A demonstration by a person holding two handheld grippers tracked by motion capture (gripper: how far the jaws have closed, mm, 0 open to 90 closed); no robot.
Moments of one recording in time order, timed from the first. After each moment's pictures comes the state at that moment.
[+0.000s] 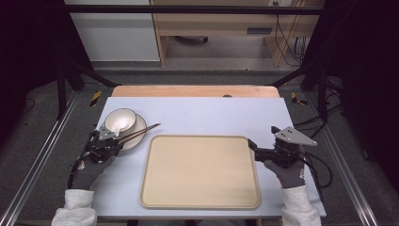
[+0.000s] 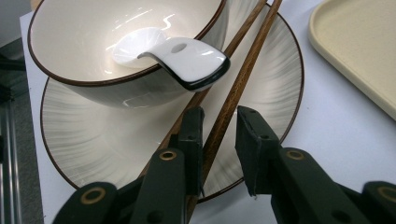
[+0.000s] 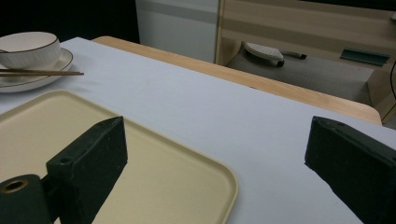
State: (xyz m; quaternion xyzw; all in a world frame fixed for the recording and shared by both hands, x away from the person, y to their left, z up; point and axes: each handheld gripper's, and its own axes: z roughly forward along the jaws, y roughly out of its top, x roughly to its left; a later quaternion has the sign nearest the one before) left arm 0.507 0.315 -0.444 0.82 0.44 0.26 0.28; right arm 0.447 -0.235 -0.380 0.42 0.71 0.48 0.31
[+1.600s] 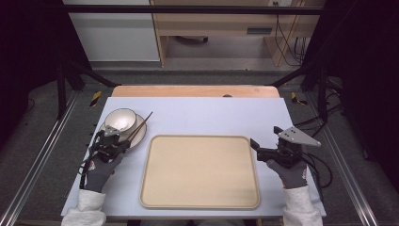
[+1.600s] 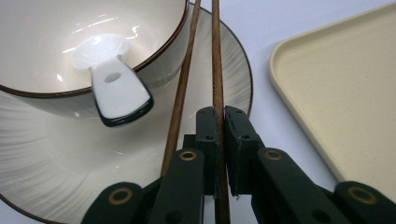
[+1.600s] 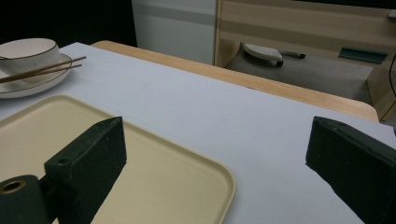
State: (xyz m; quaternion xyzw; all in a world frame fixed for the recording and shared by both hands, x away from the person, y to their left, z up) left arm 0.503 0.287 -0.437 0.78 0.49 0.22 0.32; right arm 0.445 -0.241 -0.379 0.42 0.70 0.49 0.30
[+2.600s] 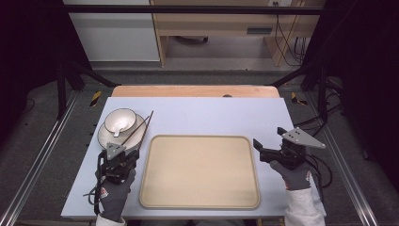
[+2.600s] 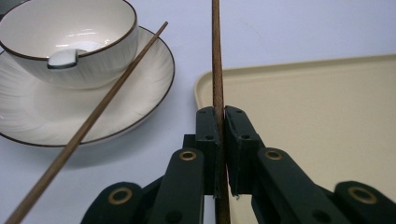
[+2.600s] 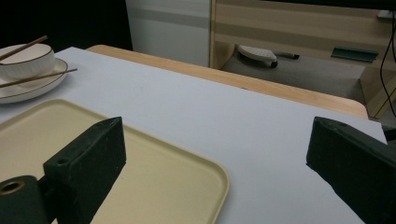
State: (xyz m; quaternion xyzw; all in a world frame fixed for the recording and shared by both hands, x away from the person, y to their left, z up) left arm 0.418 0.229 -0.414 0.69 0.55 0.26 0.39; right arm 0.439 -0.247 -0.377 0.43 0.69 0.49 0.31
